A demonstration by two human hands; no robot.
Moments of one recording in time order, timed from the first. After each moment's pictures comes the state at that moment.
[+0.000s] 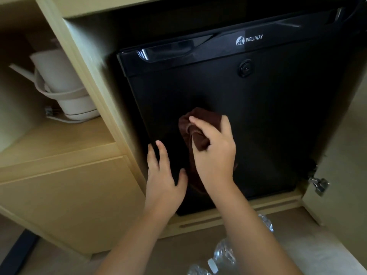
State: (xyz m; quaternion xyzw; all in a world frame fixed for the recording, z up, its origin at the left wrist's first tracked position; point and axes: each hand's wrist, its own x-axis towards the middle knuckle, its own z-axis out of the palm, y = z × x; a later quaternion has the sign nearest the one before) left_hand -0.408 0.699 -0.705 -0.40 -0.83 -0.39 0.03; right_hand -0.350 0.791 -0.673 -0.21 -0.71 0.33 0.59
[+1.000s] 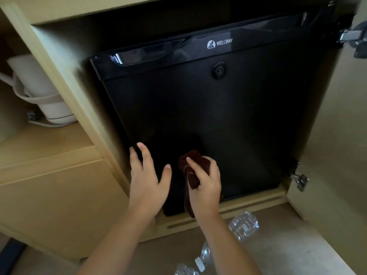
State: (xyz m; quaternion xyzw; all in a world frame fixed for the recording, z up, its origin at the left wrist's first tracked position) left_hand -0.398 0.707 -0.701 -0.34 -0.86 -0.38 0.01; right_hand -0.336 0.798 -0.780 -0.25 -0.74 0.29 0.56
